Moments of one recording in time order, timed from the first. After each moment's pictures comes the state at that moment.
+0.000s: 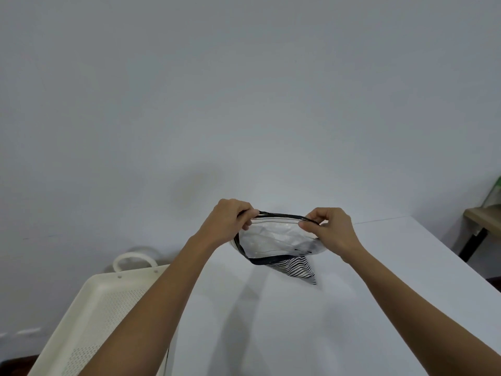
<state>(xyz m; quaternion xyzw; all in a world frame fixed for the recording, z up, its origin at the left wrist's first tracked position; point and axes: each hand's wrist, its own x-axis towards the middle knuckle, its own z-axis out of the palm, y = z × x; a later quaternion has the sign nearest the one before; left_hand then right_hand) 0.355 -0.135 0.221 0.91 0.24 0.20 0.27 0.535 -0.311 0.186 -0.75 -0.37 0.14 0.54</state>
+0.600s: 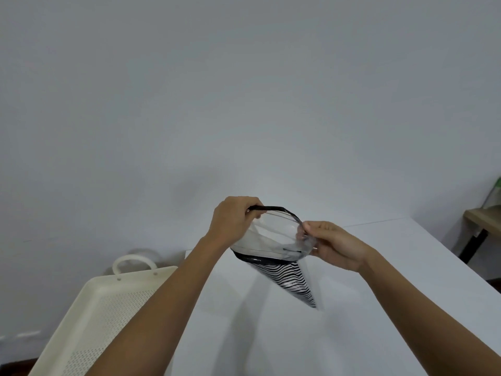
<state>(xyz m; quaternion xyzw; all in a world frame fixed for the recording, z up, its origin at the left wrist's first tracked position) 0.368 -0.153 0.229 0.92 0.24 0.25 0.18 0.545 -0.321 0.179 -0.45 -0.39 0.54 0.59</state>
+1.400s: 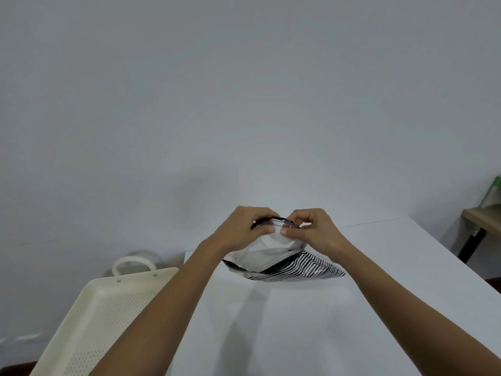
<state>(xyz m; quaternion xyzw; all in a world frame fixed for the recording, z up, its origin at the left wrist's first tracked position) 0.370 -0.156 0.218 0.93 0.12 0.16 0.29 0.518 -0.304 0.198 -0.64 -0.45 0.26 0.57</state>
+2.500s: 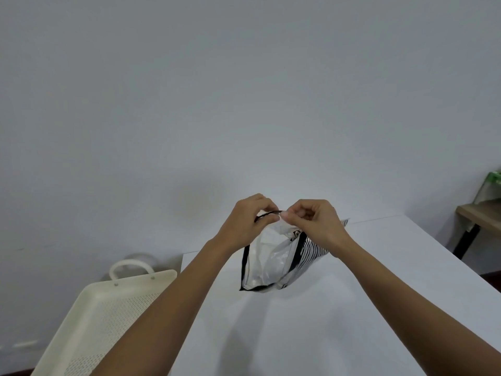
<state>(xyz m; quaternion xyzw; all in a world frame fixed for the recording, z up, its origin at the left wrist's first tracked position) 0.387 -0.166 0.219 0.91 0.09 0.29 0.27 0.519 -0.312 0.214 -0.68 -0.43 0.16 0.57</state>
